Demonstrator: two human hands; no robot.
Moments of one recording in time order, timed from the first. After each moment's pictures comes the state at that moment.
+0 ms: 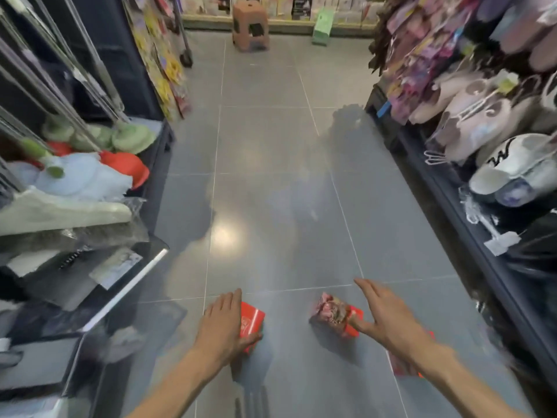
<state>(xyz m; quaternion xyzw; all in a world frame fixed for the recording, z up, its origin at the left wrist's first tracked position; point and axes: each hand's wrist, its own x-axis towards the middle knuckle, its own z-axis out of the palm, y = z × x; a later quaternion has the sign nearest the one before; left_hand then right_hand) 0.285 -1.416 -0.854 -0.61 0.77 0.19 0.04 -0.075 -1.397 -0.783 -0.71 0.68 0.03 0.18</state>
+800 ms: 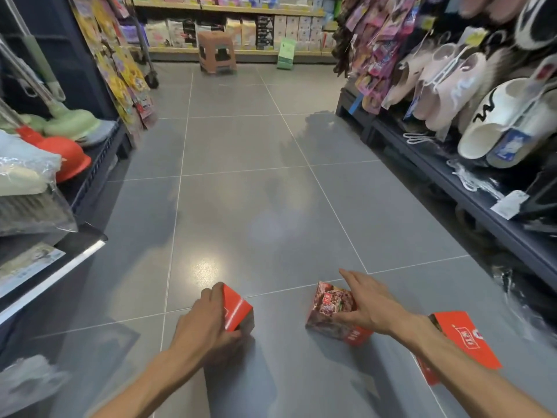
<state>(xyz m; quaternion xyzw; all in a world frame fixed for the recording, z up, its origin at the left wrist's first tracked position) 0.259 -1.434 -0.995 -0.63 0.74 0.22 -0.06 -0.104 -1.424 -1.007 -0.71 0.68 0.05 0.16</state>
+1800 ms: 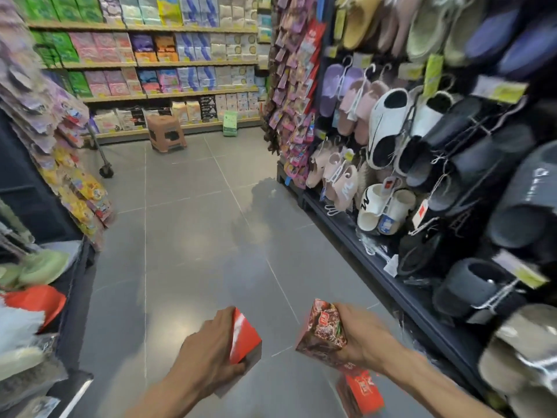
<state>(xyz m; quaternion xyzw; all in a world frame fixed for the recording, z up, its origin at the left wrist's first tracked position) 0.145 -1.439 -0.627 -0.51 0.84 0.16 -0.06 -0.174 -1.360 -0.658 -0.65 0.75 -0.01 0.13</state>
